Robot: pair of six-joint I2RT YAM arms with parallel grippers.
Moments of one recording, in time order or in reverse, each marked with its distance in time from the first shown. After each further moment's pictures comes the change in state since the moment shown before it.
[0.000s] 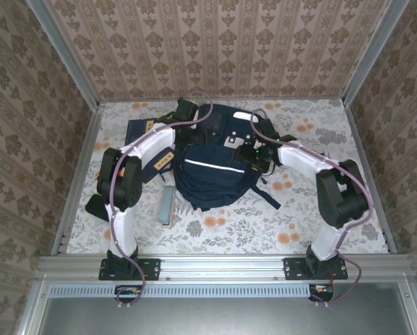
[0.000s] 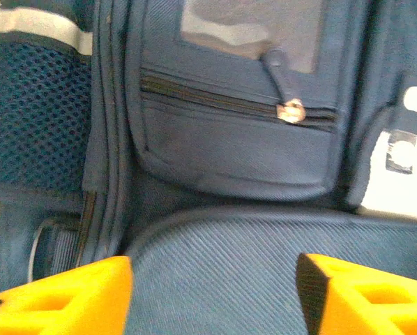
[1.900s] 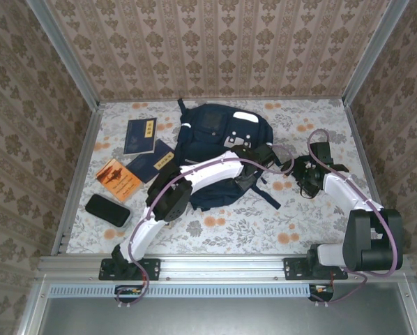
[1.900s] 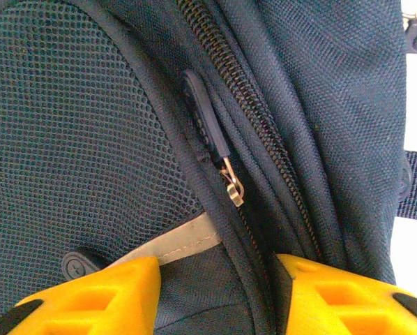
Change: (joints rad) left arm -0.522 0.324 0.349 -0.402 -0.366 0.299; right arm -0.379 -0.386 -0.433 0.008 0.054 -0.011
